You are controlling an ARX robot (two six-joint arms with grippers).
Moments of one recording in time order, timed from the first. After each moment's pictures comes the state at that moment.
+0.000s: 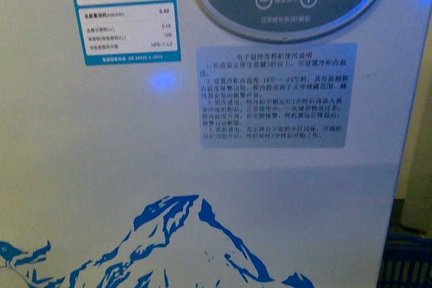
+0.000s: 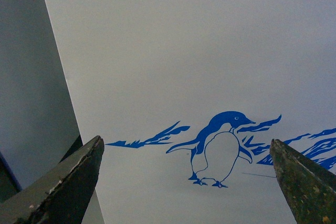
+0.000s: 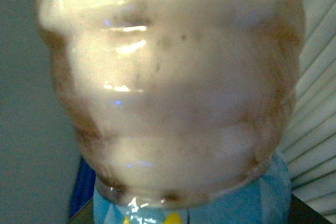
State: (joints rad) left arm 0.00 0.00 0.02 0.00 0.00 0.00; right arm -0.15 1.26 0.71 0.23 0.01 -0.02
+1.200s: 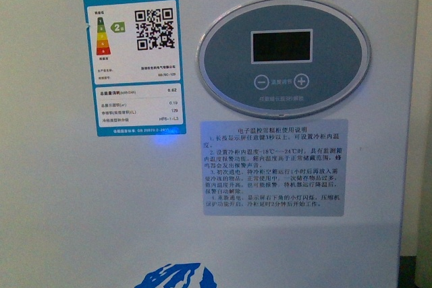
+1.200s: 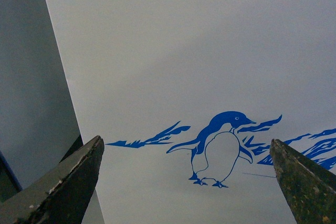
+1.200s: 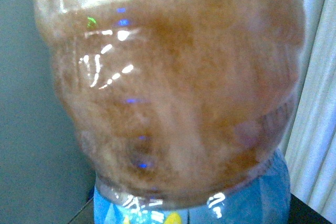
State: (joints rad) left arm 0.00 0.00 0.02 0.00 0.00 0.00; right arm 0.14 0.34 0.43 -0.03 0.55 0.09
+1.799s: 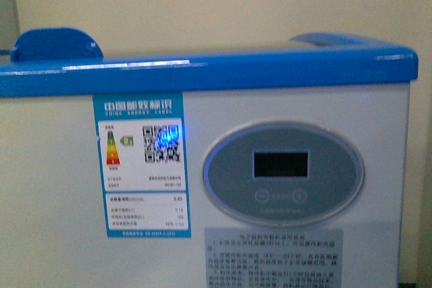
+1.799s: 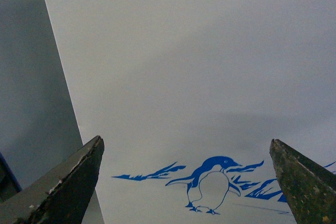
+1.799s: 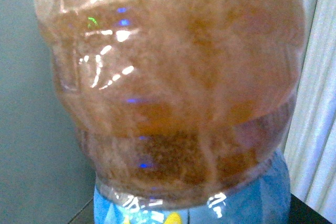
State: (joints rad) left arm 0.00 0.00 0.02 0.00 0.00 0.00; right arm 0.14 0.33 0.43 -0.03 0.55 0.09
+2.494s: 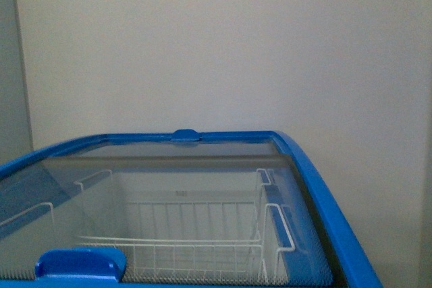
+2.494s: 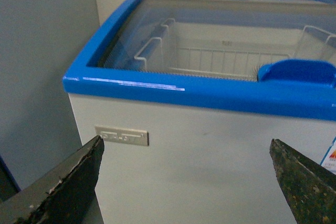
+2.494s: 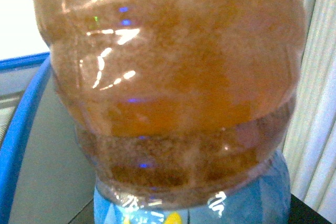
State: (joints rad) left arm 0.00 0.00 0.02 0.00 0.00 0.00; right arm 0.14 0.33 0.43 -0.03 0.55 0.09
